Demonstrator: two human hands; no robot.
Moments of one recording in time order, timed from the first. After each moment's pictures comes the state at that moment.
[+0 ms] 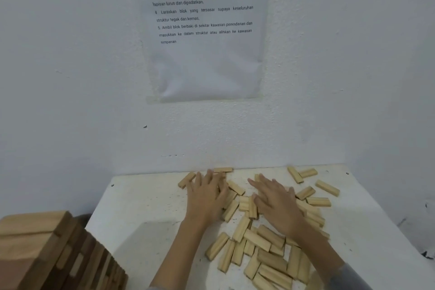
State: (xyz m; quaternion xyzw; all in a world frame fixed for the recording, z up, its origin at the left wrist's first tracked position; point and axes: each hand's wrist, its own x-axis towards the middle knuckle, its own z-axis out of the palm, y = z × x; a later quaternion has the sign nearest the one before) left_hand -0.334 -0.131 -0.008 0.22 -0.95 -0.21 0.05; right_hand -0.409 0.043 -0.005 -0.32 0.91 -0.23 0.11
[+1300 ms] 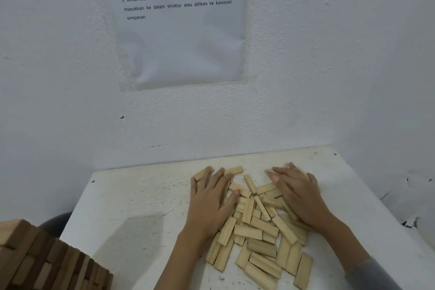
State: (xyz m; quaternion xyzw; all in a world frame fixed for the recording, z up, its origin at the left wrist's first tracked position) left_hand -0.324 -0.104 -0.037 0.11 -0.96 -0.26 0.09; right_hand -0.440 0.100 -0.033 -0.27 0.90 -0.33 0.04
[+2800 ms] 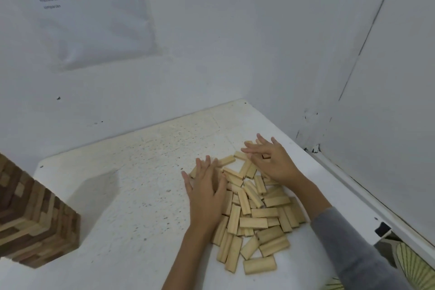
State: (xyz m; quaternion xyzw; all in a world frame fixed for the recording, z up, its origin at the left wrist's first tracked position) left_hand -0.213 0.064 -0.031 0.07 -0.89 -0.42 0.15; right_hand -0.314 0.235 -0.016 -0.23 0.84 -0.48 0.01
